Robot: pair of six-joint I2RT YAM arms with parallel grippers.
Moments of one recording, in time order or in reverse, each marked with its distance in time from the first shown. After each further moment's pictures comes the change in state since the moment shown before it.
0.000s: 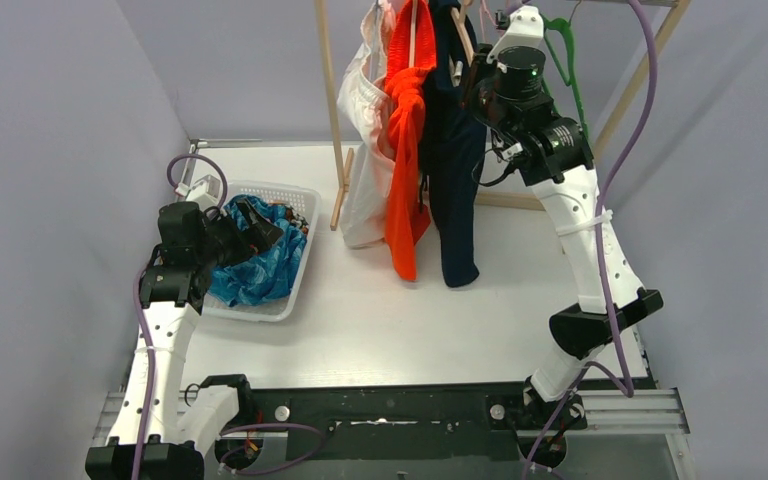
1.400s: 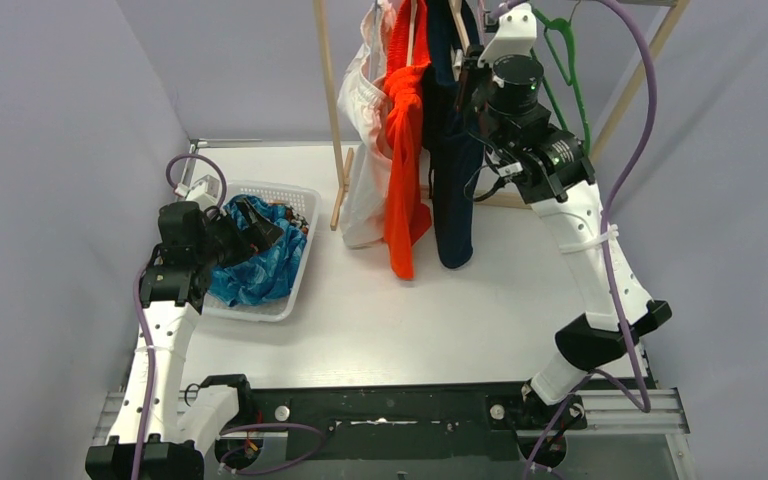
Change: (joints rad) left arm 0.000 0.005 0.000 0.000 0.000 -0.021; right arm 0.106 -0.037 0.021 0.056 0.143 -0.148
